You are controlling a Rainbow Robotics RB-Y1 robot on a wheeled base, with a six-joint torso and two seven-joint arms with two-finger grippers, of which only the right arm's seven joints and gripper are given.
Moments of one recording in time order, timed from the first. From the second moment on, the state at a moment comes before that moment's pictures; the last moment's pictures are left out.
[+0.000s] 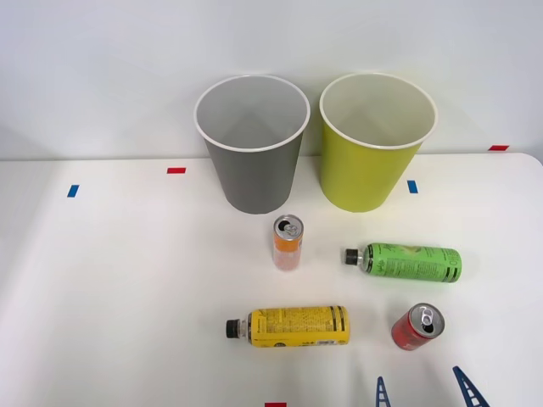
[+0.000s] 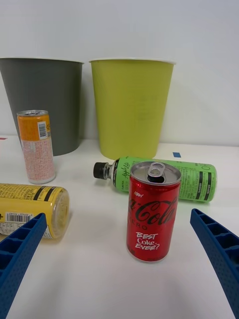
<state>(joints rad) 0.84 -0.27 0.41 -1.66 -0.14 -0.95 1.73</state>
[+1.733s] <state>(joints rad) 0.84 -0.27 0.41 -1.66 -0.14 -0.95 1.73</state>
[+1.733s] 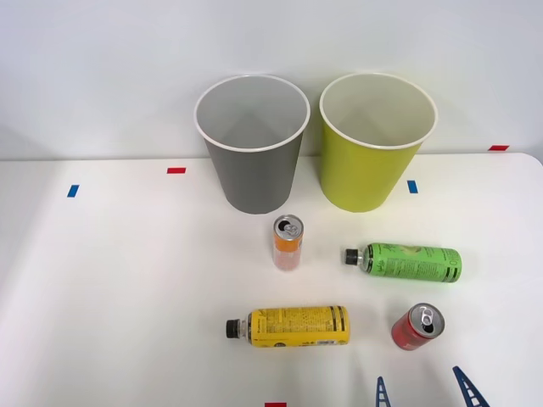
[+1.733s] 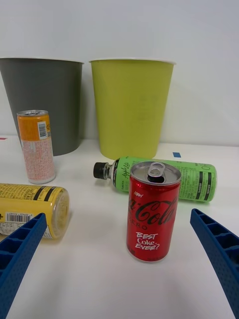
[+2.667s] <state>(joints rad) 0.84 -0.27 0.41 -1.66 -0.14 -0.95 1.73</state>
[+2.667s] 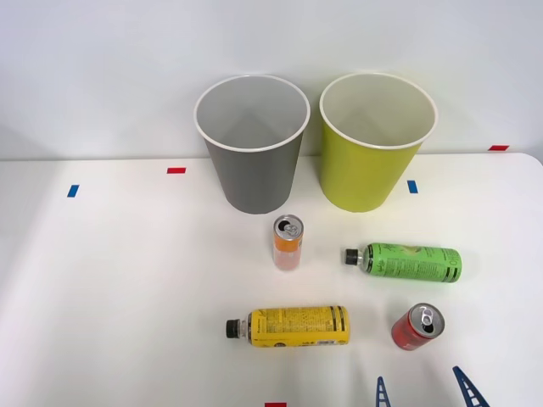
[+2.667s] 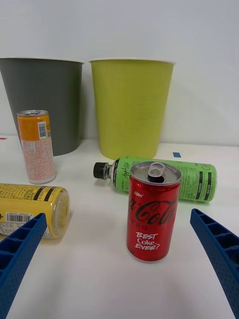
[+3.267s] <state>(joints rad) 0.84 -0.27 0.41 -1.66 -0.14 -0.95 1.73</state>
